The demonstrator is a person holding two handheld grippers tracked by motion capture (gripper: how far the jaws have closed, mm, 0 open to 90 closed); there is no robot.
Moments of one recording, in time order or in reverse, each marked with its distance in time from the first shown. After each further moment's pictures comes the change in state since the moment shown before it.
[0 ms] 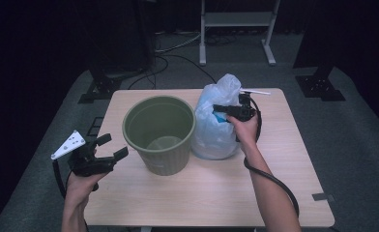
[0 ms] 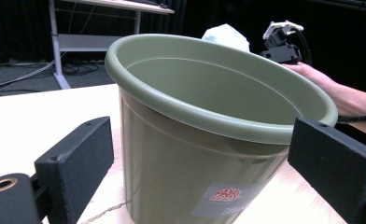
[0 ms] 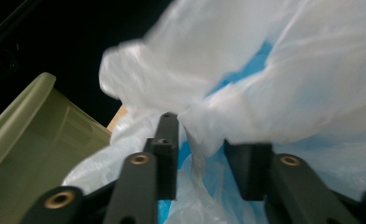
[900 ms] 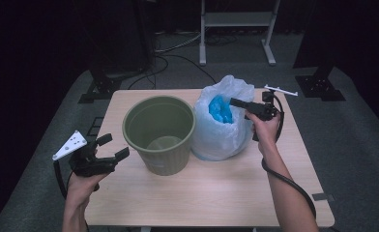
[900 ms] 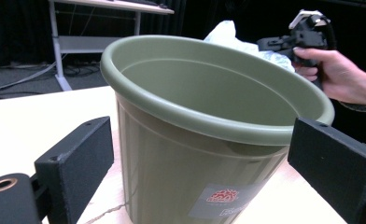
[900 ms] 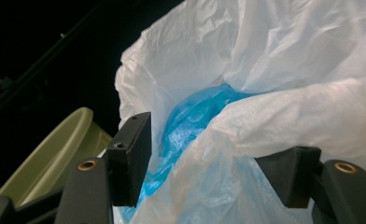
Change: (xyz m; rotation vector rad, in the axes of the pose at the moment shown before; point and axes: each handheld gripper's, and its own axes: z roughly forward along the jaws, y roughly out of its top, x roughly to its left) left arm -0.002 -0.001 0.004 0.008 0.000 0.007; right arm -0.014 0.009 -0.062 -0.128 0.047 0.033
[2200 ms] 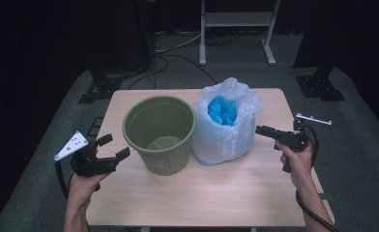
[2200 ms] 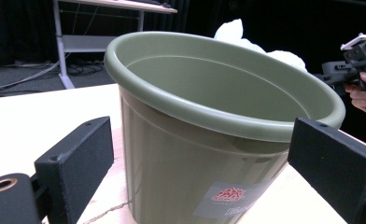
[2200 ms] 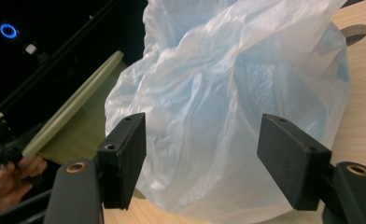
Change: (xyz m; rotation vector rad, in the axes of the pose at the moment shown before) left arm -0.001 -0.001 0.000 -0.009 0.019 0.010; right arm -0.023 -0.058 -0.099 0.032 0.083 -0.024
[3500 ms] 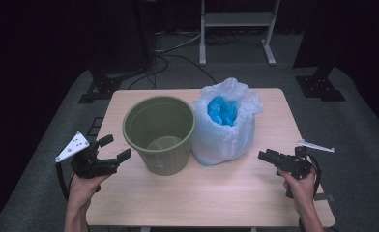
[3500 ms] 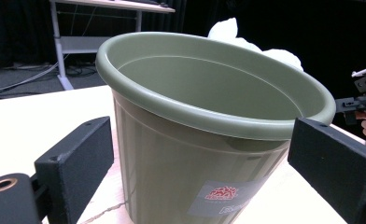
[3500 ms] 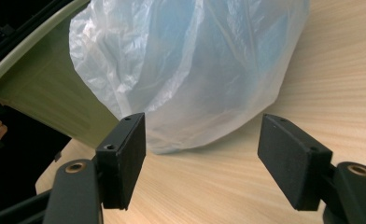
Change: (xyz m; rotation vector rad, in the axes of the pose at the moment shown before) left arm -0.005 -0.001 -0.001 0.006 -0.004 0.013; right arm -0.010 -0.068 -0.023 0.017 -0.096 -0.033
